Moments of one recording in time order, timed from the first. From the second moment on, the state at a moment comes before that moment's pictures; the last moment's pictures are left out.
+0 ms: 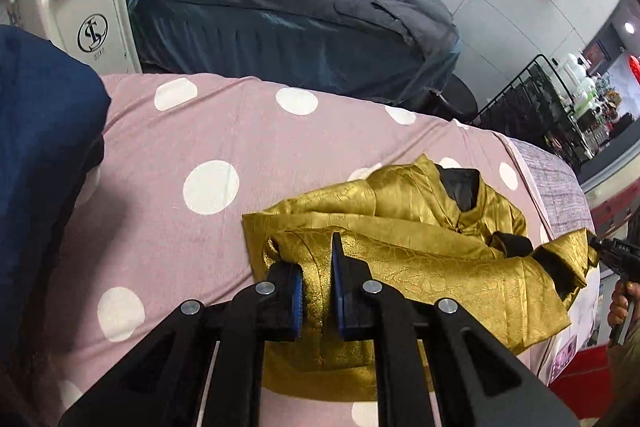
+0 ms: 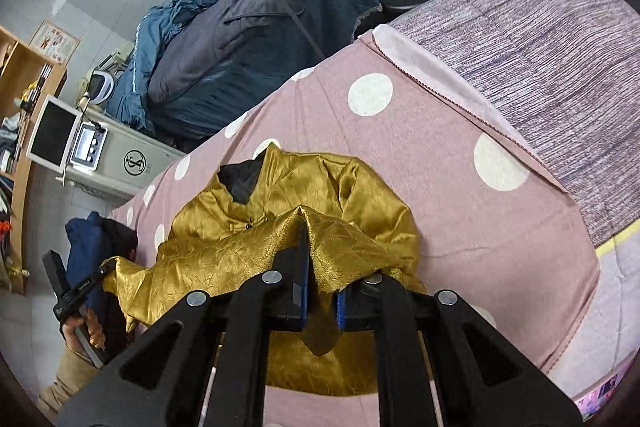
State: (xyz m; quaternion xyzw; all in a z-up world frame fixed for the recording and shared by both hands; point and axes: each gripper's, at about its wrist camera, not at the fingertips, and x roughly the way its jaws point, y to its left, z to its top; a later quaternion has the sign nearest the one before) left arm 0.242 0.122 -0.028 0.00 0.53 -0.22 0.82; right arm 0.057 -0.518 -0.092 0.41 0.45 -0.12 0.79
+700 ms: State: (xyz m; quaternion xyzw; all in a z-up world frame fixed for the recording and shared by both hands) left arm 0.329 0.101 -0.134 -0.11 0.65 -0.14 0.74; right arm 0.138 -0.566 -0.216 0.52 0.51 -0.16 0.67
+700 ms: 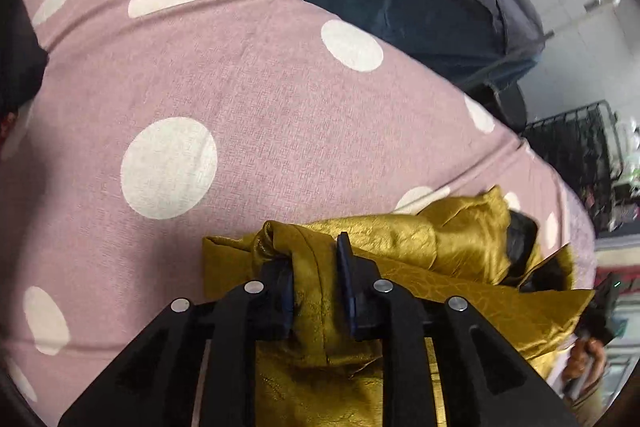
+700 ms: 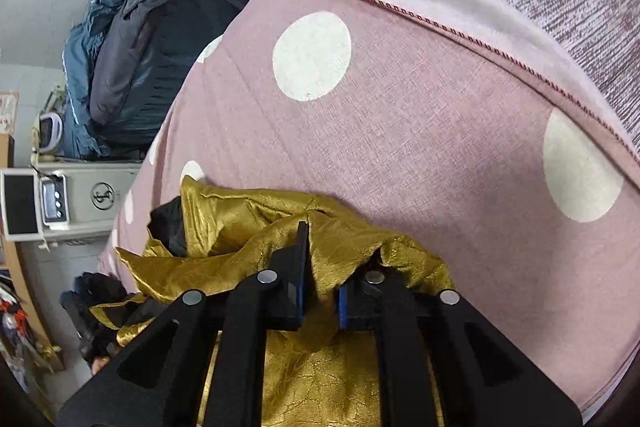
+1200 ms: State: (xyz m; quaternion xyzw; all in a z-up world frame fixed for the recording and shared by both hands) left arm 0.307 0.146 -0.041 -0.16 0.55 -0.12 0.81; right arm 0.135 -0.468 -0.044 0.36 0.56 -0.18 0.72
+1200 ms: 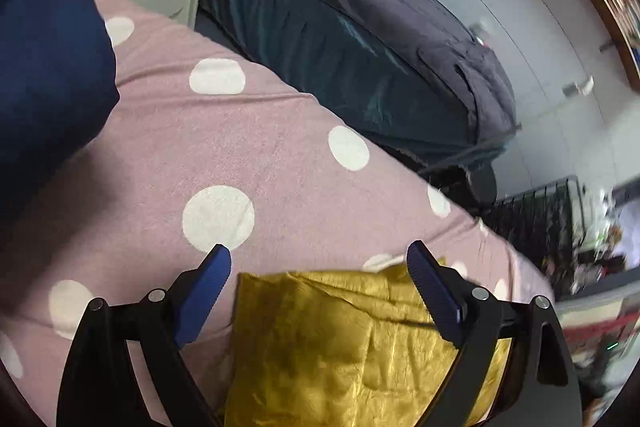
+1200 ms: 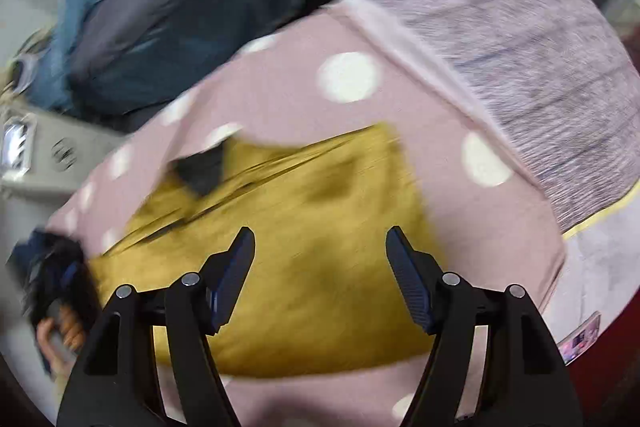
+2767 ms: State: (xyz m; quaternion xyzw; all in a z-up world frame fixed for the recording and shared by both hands) left arm 0.124 0.123 -0.056 0.04 0.56 -0.15 0.81; right arm 0.039 -0.229 0.298 0.31 0.40 0.24 0.83
